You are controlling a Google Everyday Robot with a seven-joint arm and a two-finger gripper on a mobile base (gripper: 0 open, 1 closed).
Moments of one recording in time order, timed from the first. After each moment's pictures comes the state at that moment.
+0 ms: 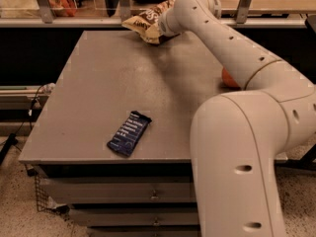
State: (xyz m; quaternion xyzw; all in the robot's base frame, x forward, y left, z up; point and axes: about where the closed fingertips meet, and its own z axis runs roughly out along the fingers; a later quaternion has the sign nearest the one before) arm 0.914 -0.014 0.864 -0.31 0.81 0.07 0.49
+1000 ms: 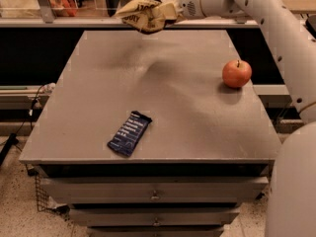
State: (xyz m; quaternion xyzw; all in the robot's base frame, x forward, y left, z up) arm 0.791 -0.022 0.987 -0.43 0.68 0.22 0.55
